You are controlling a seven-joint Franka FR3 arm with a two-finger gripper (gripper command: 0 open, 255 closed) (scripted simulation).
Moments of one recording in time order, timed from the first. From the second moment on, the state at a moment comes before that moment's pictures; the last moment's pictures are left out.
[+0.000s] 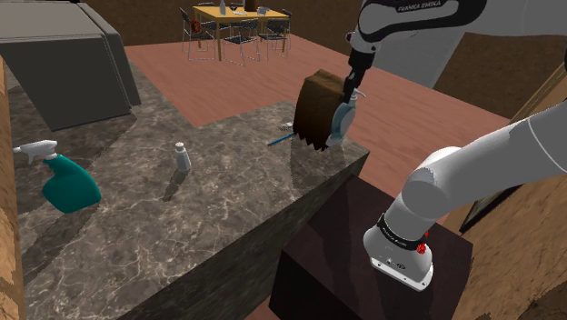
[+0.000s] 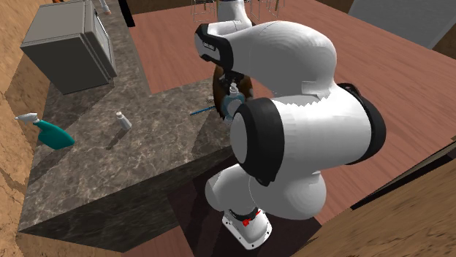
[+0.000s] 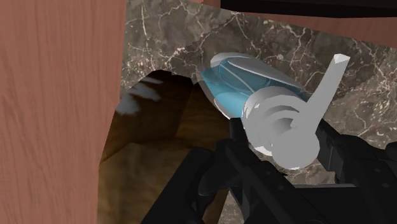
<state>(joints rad) -0.14 -0.49 -0.30 -2.35 -0.18 1.89 -0.48</state>
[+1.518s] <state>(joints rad) -0.13 -0.48 -0.27 -2.03 -0.16 1.58 -0.50</state>
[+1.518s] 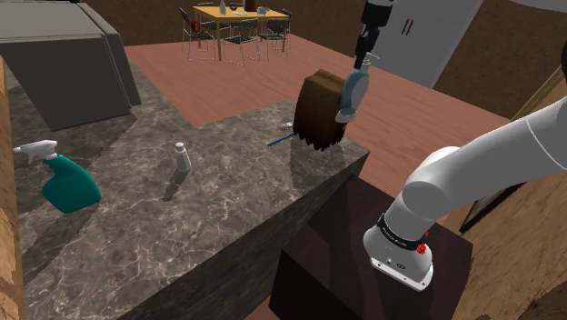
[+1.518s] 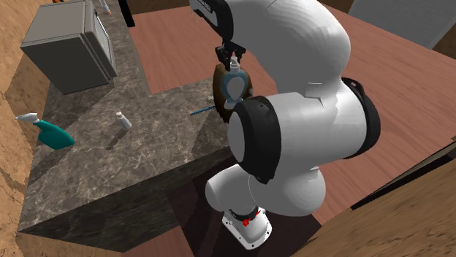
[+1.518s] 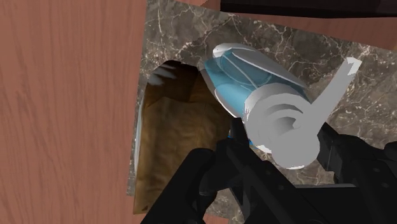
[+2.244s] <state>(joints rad) -0.12 -0.42 -0.27 -1.83 -0.14 1.44 -0.52</state>
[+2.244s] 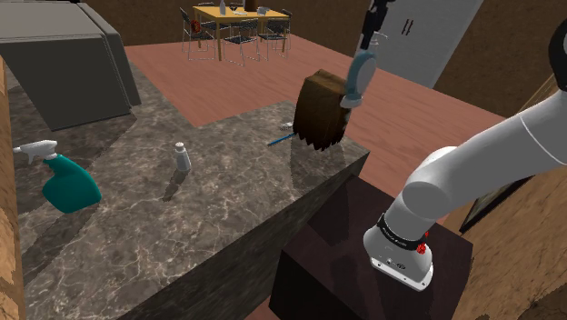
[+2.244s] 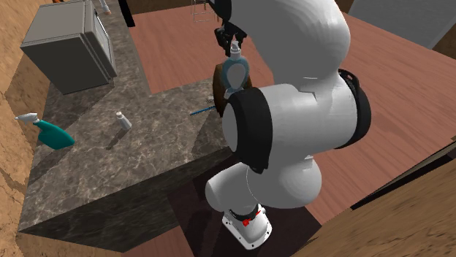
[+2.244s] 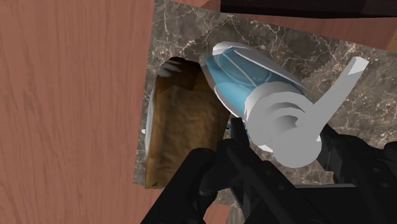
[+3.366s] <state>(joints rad) -0.06 -0.34 -0.14 -1.72 -0.09 1.39 -0.34</state>
